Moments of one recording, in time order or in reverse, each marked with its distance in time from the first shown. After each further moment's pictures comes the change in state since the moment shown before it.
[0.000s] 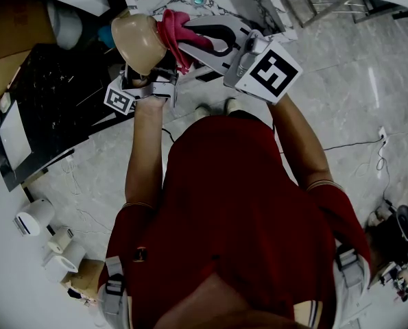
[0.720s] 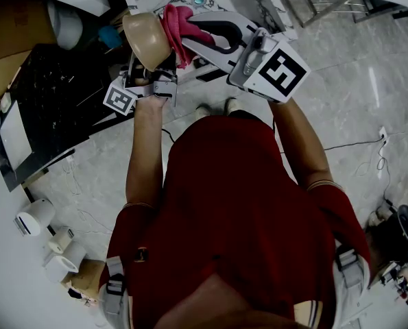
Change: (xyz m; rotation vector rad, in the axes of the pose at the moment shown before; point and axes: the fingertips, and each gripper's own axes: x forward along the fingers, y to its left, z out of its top) left arm -0.005 0.014 -0.007 0.073 0.074 0.107; right arm -0.008 -0.006 0.019 0.024 -0.080 -0.017
